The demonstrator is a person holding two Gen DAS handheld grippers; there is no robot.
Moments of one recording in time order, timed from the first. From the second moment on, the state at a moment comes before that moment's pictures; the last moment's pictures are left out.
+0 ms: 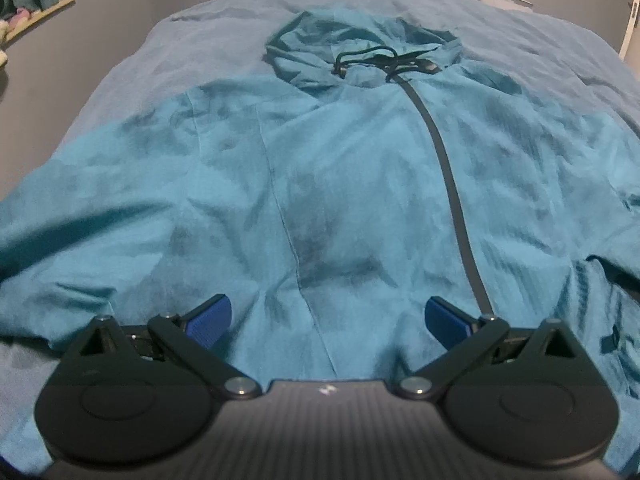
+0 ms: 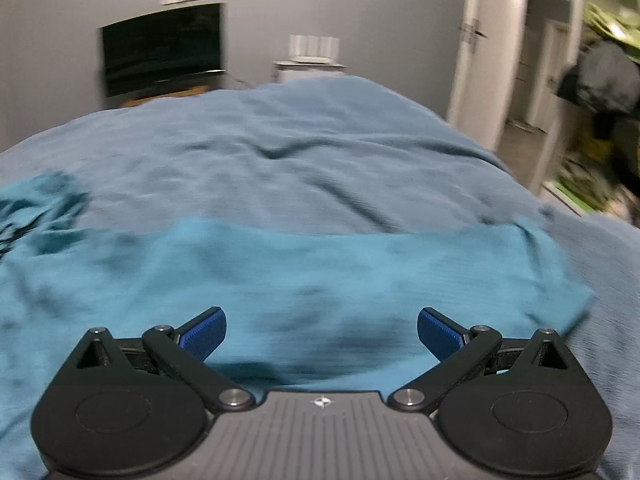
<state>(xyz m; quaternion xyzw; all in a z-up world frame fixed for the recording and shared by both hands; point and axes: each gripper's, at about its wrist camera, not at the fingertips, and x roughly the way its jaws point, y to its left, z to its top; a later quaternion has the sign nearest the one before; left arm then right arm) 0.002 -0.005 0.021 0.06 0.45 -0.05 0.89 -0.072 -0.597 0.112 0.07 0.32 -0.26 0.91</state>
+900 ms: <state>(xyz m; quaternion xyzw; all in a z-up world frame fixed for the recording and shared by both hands) 0.054 -0.074 0.031 0.07 0.46 -0.08 0.88 -0.144 -0.842 0.040 0.20 0.30 -0.38 0.85</state>
